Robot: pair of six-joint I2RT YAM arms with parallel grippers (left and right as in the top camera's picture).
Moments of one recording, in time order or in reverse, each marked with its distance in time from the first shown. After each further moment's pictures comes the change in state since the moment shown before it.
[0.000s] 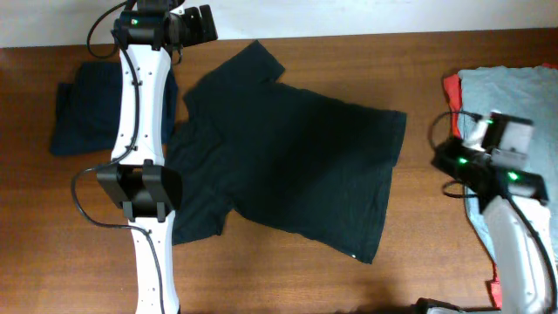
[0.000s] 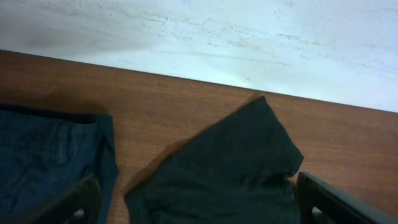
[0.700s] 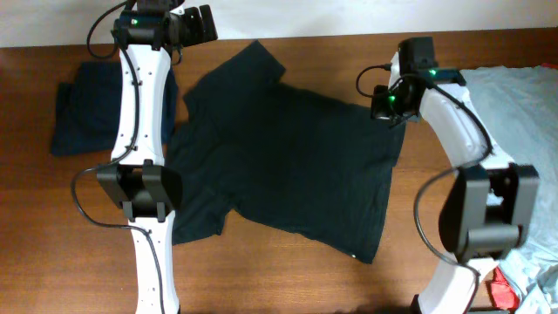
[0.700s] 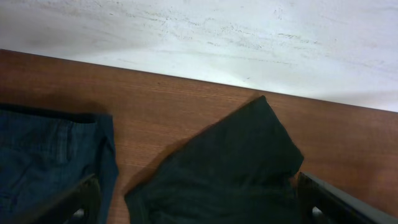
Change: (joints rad) left arm 0.000 0.000 0.000 -0.001 0.000 0.000; right arm 0.279 0.745 0.681 -0.201 0.080 -0.150
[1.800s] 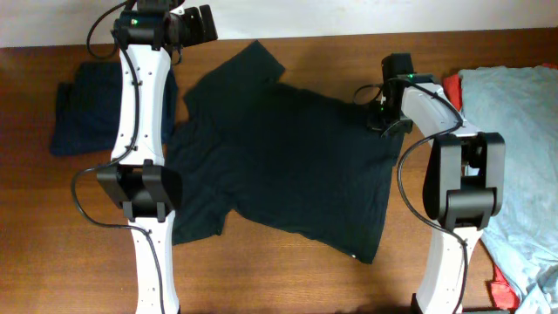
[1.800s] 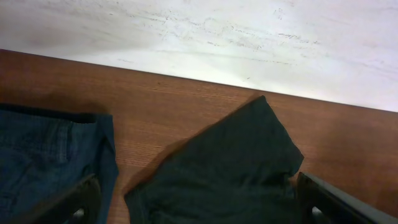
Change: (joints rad) left arm 0.000 0.000 0.000 0.000 0.000 0.000; right arm -0.006 0.219 0.035 0.024 0.140 0.057
